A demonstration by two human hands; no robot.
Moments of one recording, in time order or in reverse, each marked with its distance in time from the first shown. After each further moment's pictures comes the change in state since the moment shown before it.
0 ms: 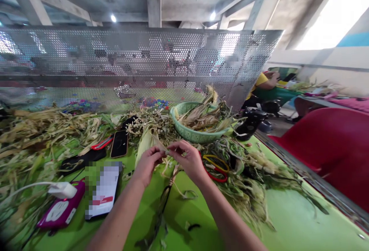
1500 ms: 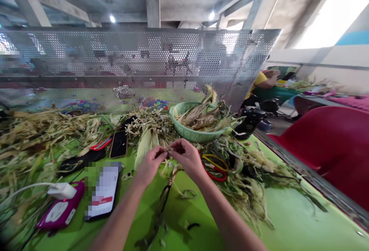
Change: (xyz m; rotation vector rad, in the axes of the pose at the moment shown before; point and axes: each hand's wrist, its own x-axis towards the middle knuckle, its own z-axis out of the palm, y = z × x) left_hand -0.012 0.008 0.006 0.373 -0.109 0.250; right_hand 0.001 0.004 0.000 0.163 0.019 0.163
